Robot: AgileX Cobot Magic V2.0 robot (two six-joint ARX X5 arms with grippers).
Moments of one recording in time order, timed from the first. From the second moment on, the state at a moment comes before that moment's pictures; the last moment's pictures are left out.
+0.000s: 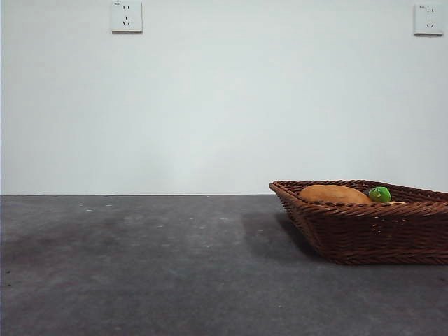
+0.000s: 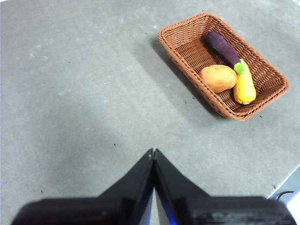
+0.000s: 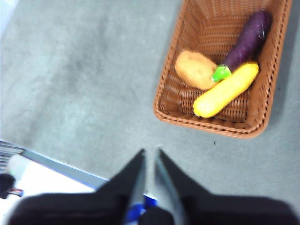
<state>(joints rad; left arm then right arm) -0.33 0.92 1.23 -0.96 0.24 0.04 0.00 0.87 1.34 -1.35 -0.52 -0.03</state>
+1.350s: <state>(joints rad) -0.33 0.92 1.23 -0.90 0.23 0.08 0.00 1.14 1.34 -1.35 -0.29 -0.05</state>
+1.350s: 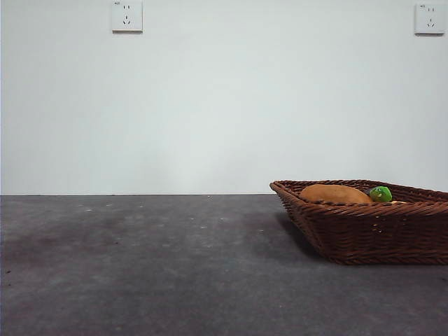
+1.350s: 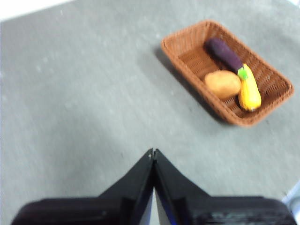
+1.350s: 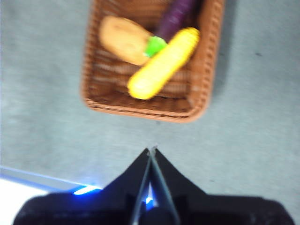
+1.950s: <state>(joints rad) -0.09 0.62 1.07 -0.55 0.06 0.23 0.00 1.22 1.34 -0.96 -0.21 -0.05</state>
